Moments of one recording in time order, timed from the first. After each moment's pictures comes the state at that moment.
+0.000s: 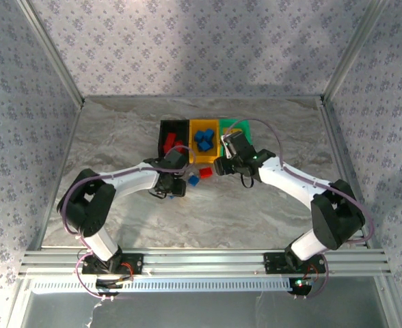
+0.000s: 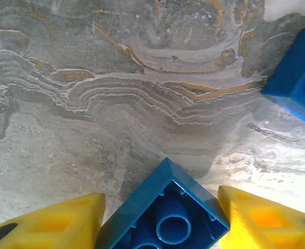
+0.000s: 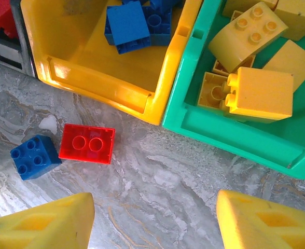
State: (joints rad) left arm -0.70 1.67 0.96 -0.60 -0.07 -0.55; right arm 0.61 1.51 1.04 -0.43 0.09 0.22
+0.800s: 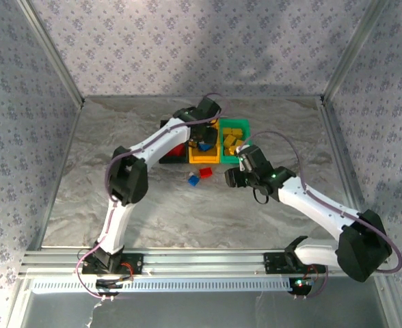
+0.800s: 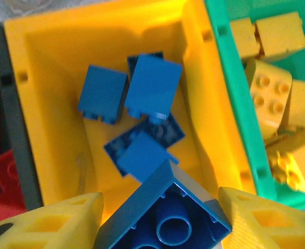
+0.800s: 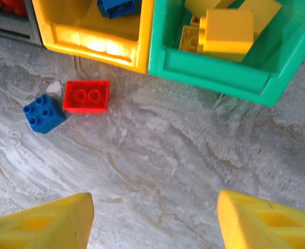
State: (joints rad) left arm -0.69 2.23 2.09 -0.91 -0.16 -0.43; right arm 0.63 1.22 0.82 -0.47 0.09 0.31
